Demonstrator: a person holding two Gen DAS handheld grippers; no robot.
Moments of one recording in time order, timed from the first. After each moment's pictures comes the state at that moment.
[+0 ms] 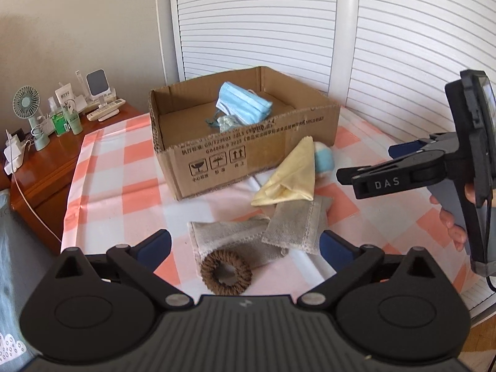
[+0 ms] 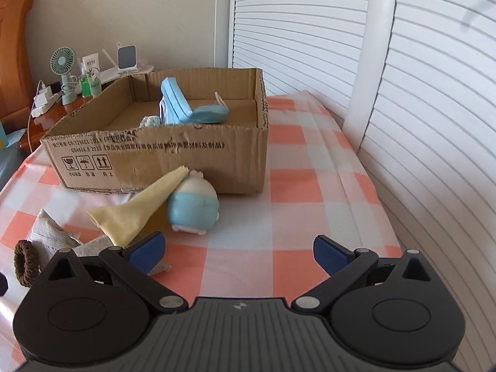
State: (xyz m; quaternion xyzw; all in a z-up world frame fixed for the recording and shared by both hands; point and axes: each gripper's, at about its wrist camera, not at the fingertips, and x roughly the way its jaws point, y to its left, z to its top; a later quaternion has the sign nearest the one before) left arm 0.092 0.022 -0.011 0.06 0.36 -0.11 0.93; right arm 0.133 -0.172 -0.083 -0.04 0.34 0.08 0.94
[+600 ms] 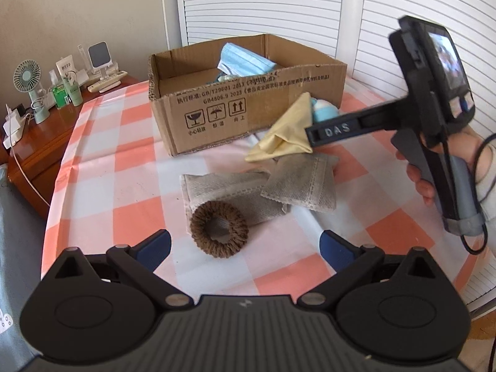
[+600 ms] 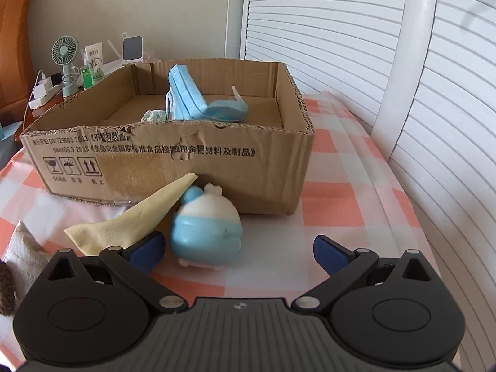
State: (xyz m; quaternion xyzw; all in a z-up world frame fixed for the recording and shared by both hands) left arm 0.083 0.018 -0.046 0.05 0.39 -0.09 0.91; right arm 0.178 -0.146 -0.104 -0.06 0.34 0.09 0.93
